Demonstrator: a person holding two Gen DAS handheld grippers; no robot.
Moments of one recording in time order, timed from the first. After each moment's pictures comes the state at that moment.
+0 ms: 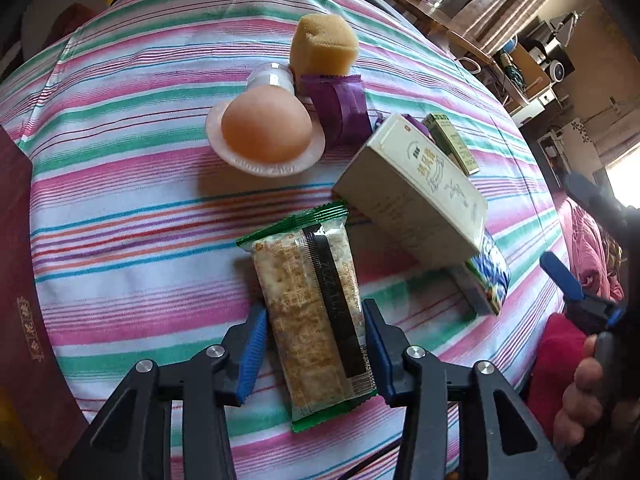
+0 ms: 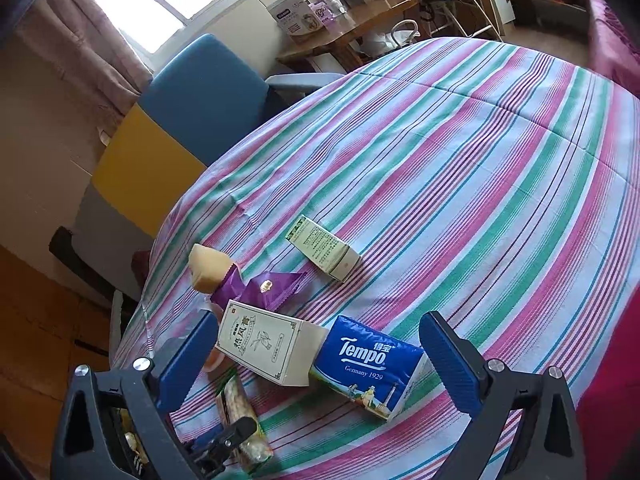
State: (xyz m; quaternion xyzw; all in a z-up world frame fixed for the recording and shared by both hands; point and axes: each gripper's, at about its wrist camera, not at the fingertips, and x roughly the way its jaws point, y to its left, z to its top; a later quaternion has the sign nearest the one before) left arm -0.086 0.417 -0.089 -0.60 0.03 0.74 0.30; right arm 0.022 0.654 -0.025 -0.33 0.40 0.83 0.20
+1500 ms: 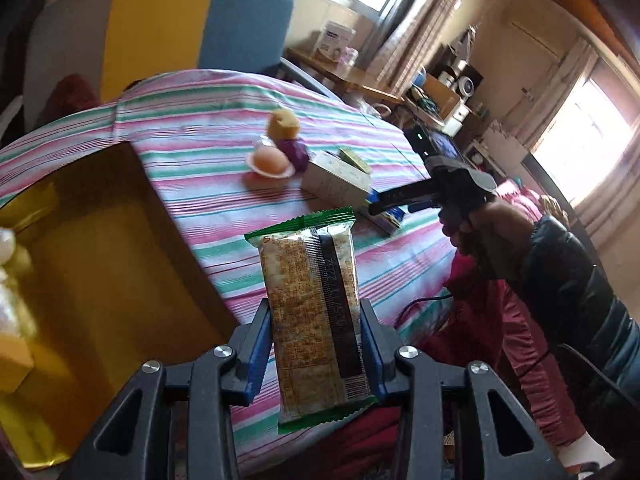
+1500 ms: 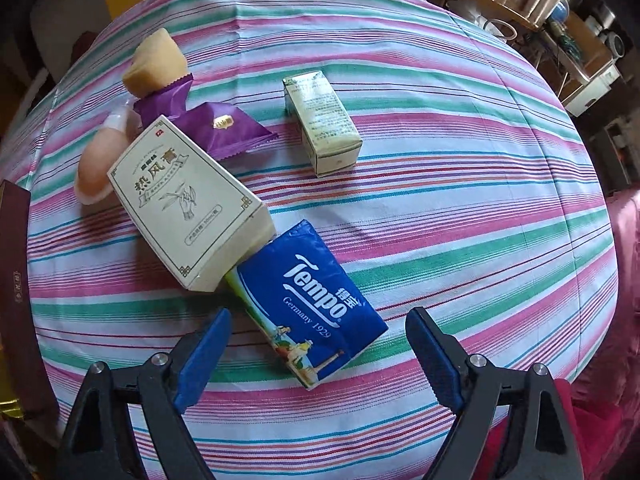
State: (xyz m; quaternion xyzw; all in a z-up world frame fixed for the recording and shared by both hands) left arm 0.017 0.235 0.014 -0.47 0.00 0.78 0.41; right arm -0.040 0.624 -0.062 -0.62 0.11 0.76 0.17
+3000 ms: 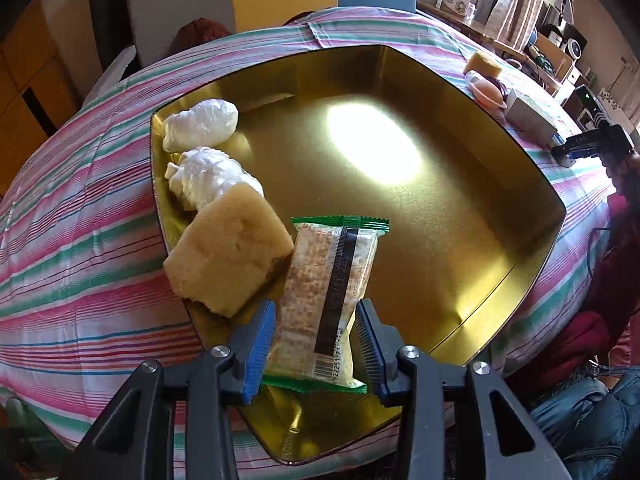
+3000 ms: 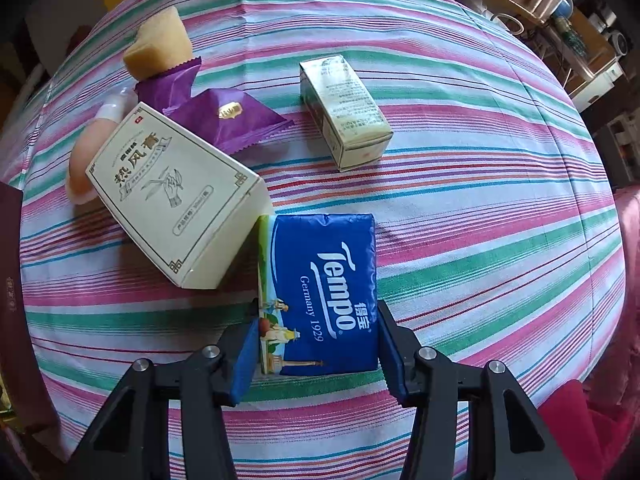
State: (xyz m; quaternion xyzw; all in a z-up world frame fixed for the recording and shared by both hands) left arm -0.035 0.059 -0.061 -0.53 0.12 0.81 0.22; right arm -0.005 0.639 -0.054 -0.63 0.12 0.75 0.17
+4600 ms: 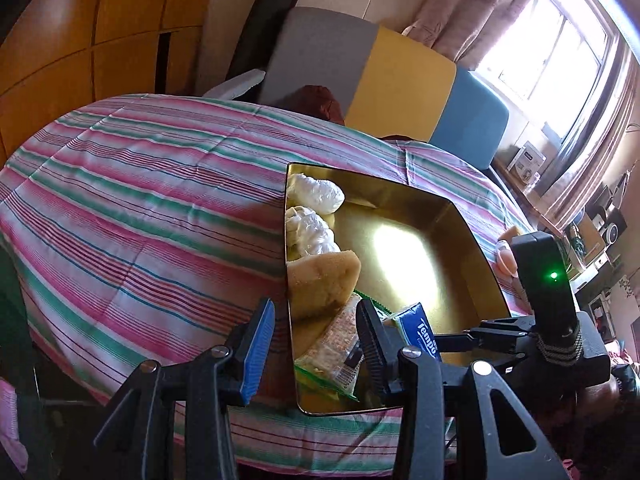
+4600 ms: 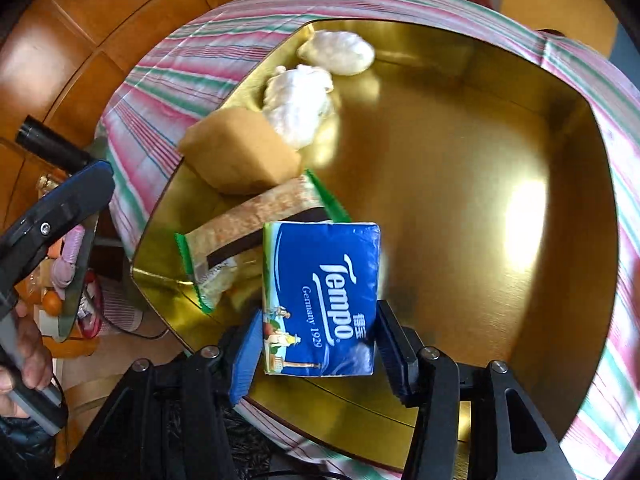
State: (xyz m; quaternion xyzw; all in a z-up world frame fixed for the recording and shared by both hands) left arm -0.002 -0.013 -0.013 -0.42 -0.12 0.89 0.09; right arm -0.058 0.174 -0.072 -0.61 -0.05 0.75 -0.25
